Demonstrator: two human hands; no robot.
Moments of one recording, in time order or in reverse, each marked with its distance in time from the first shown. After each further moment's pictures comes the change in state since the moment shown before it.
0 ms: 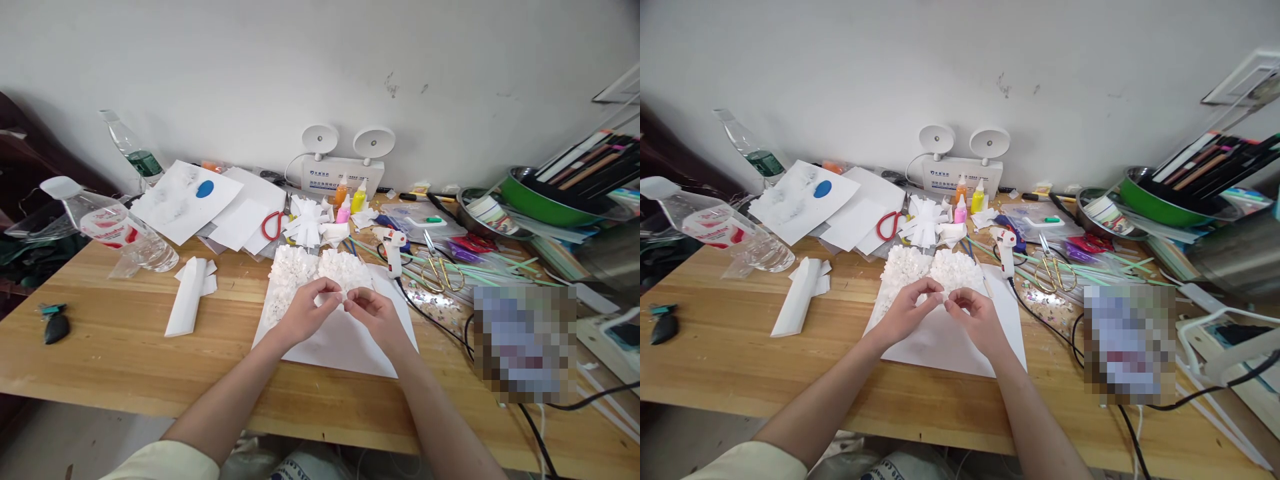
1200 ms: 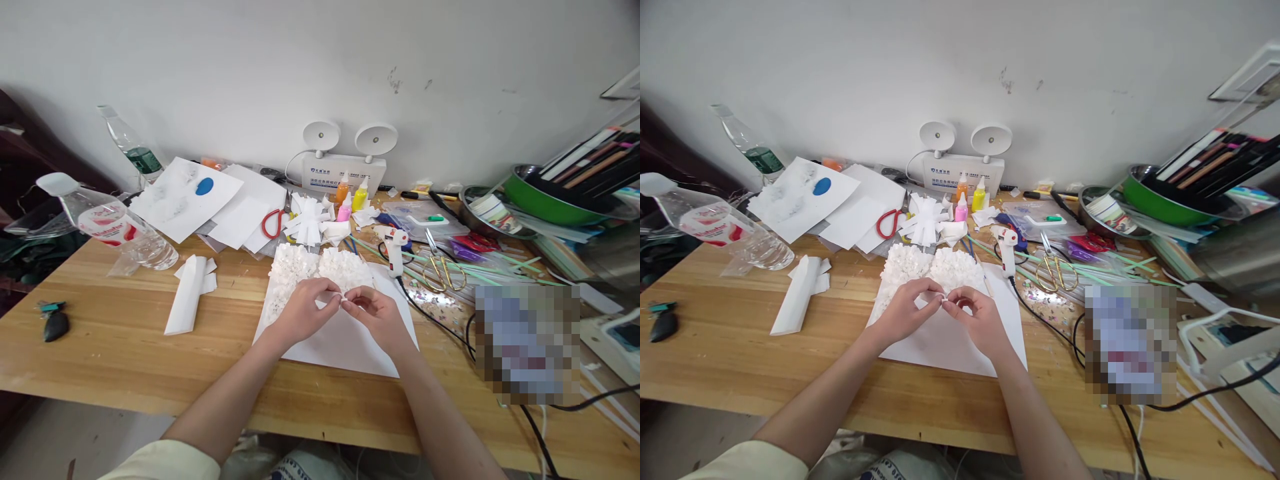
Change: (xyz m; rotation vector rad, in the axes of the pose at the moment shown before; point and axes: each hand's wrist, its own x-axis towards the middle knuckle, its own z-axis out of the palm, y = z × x) left_hand 0.001 -0.004 -0.003 0.282 0.015 0.099; right_hand 0.001 -0.001 0.000 -0.084 0.006 -0.033
